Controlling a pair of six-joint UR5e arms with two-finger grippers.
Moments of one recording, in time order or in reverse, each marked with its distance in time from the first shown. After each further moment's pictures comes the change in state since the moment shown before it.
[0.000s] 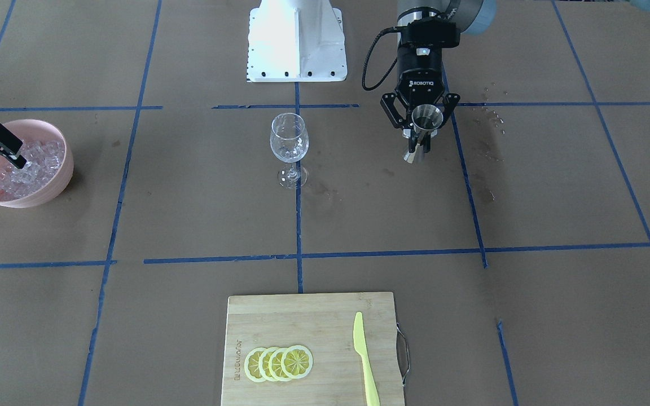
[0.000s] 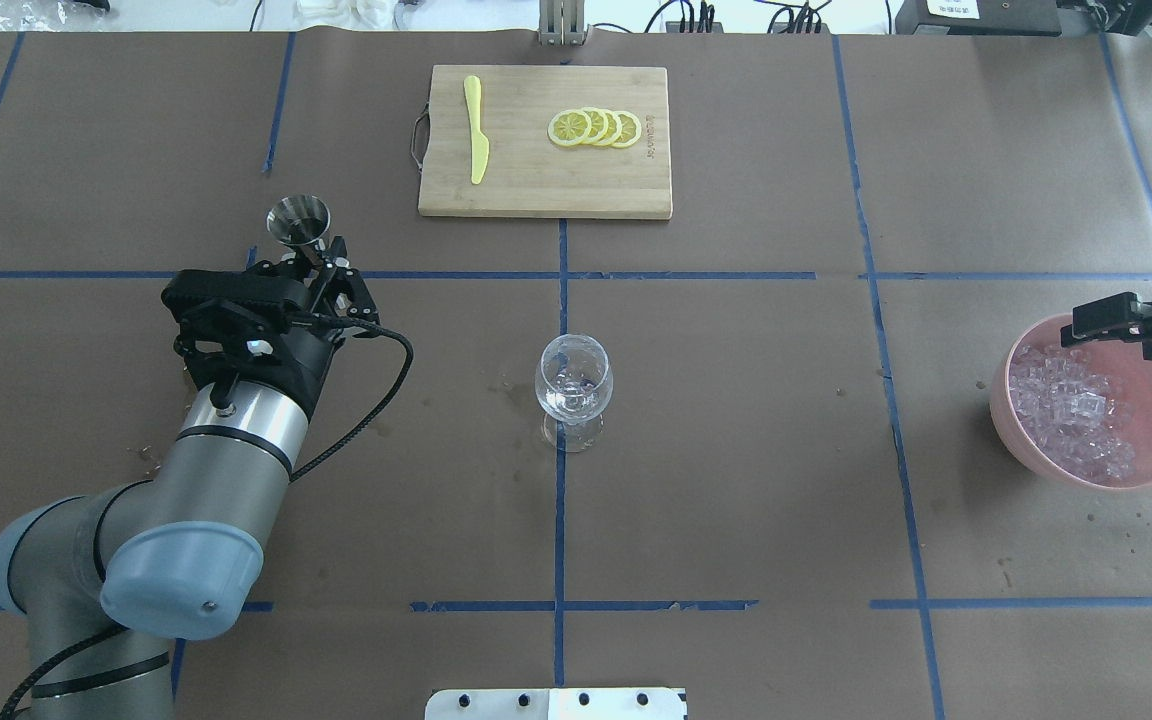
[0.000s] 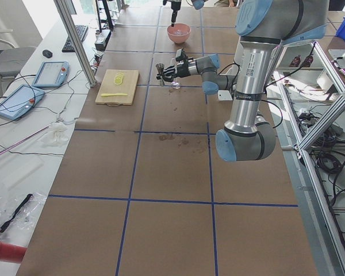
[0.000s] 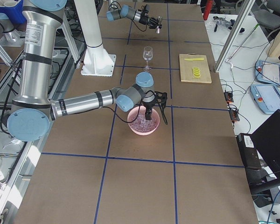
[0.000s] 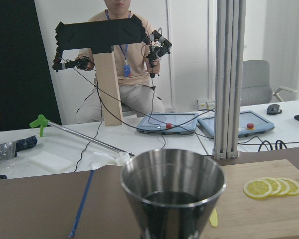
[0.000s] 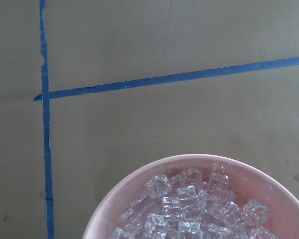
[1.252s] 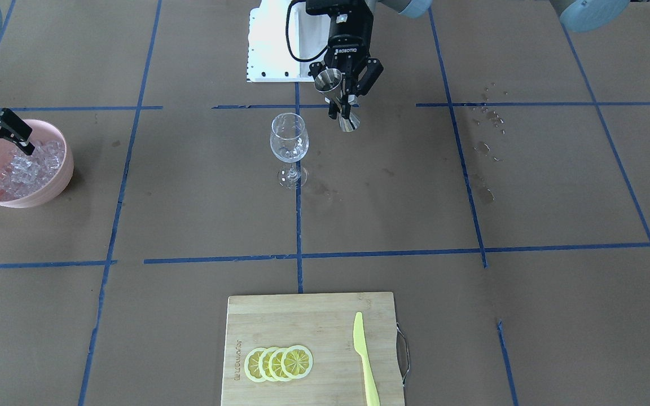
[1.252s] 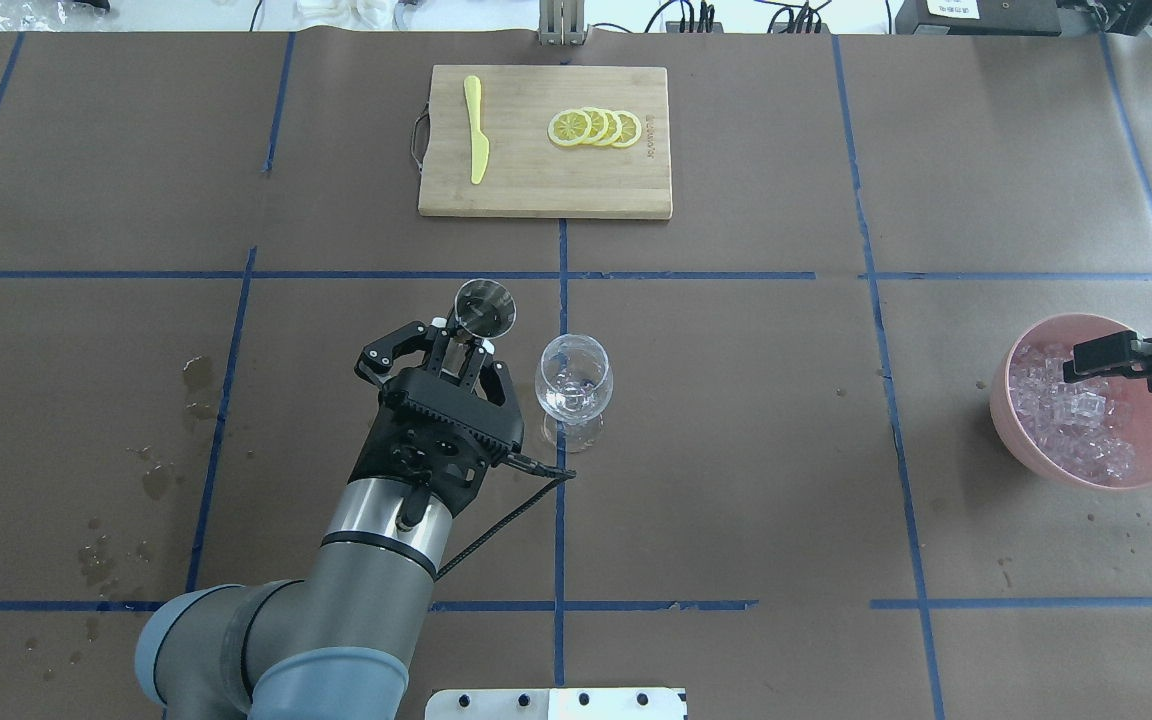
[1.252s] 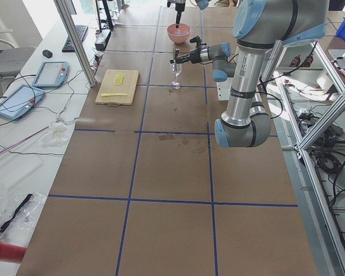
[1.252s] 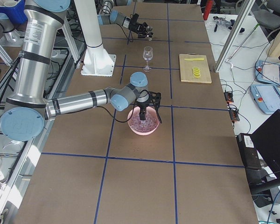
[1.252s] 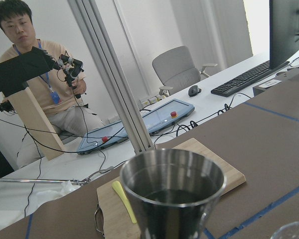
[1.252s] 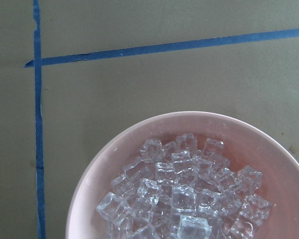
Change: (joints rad) left arm 0.164 -0.189 0.082 0.015 0.120 0.530; right arm -0.046 -0.060 0.050 0.002 -0.020 0.001
